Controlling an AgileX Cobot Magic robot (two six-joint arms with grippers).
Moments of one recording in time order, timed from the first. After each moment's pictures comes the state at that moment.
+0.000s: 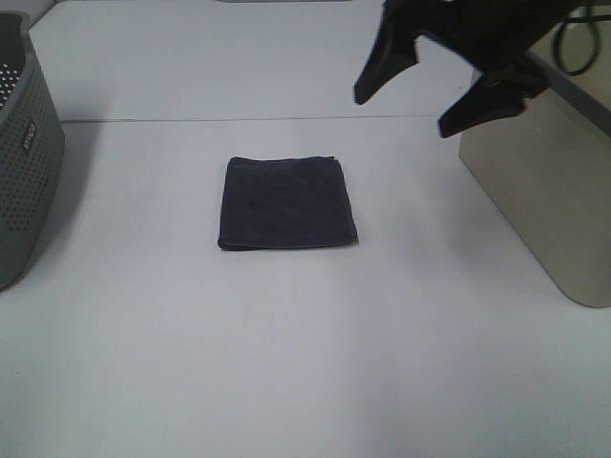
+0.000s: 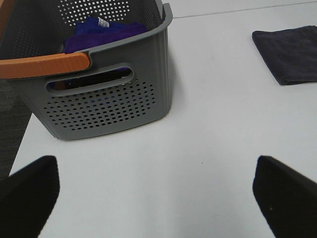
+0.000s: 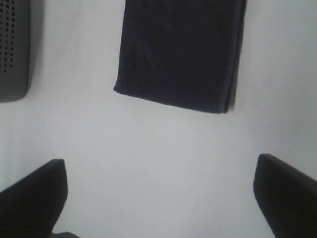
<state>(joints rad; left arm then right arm) -0.01 -0.01 -0.51 0.03 1.05 0.05 0.29 1.80 -1.46 0.48 0.93 -0.07</state>
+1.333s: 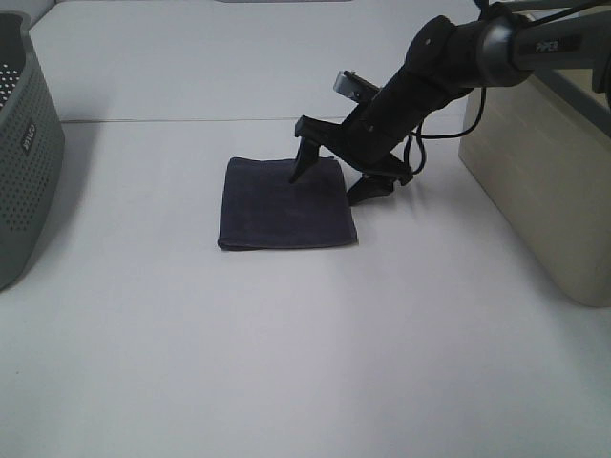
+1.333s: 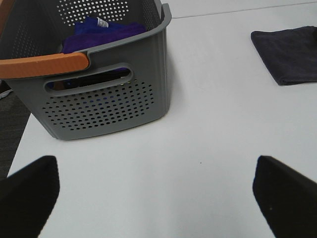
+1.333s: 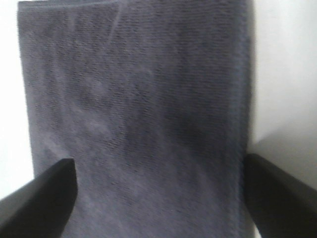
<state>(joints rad) -0.01 -0.01 -0.51 0.03 1.05 0.05 0.34 2.45 -1.85 0.55 0.76 -0.04</state>
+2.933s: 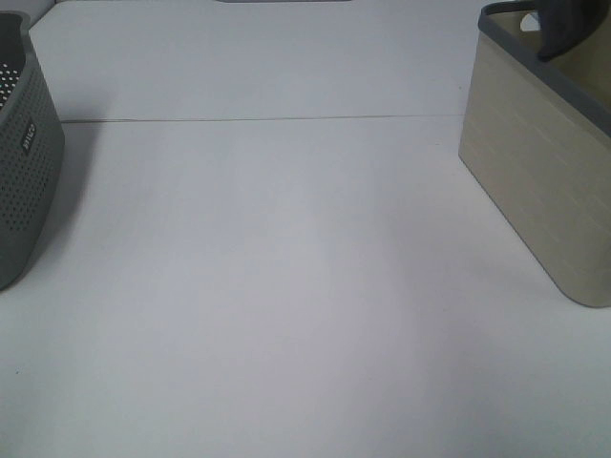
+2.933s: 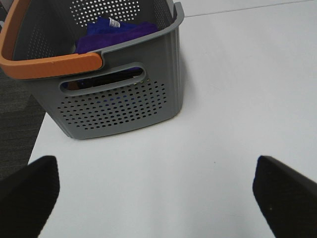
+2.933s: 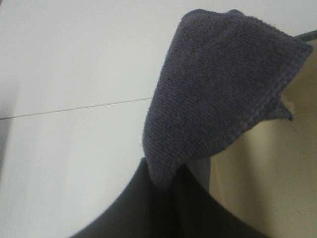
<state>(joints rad) -0.01 -0.01 -0.51 0.07 1.05 0.05 -0.14 1.76 -1.90 0.39 1.02 -0.12</state>
